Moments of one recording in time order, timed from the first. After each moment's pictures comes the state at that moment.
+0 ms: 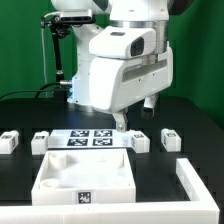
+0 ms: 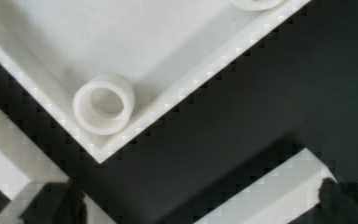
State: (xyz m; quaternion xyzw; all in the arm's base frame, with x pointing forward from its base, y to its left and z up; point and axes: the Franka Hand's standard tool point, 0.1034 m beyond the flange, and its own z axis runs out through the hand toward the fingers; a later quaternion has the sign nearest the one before) arm 0.562 0.054 0.115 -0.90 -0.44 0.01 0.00
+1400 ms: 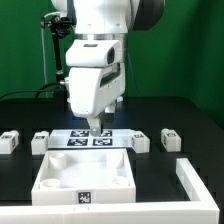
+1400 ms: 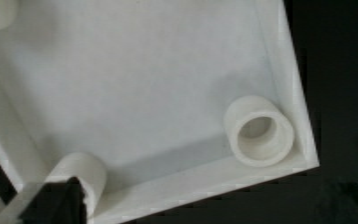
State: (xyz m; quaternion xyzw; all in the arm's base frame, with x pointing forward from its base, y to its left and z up) arm 0.514 -0.002 0.092 -0.81 -0.59 -0.01 -0.01
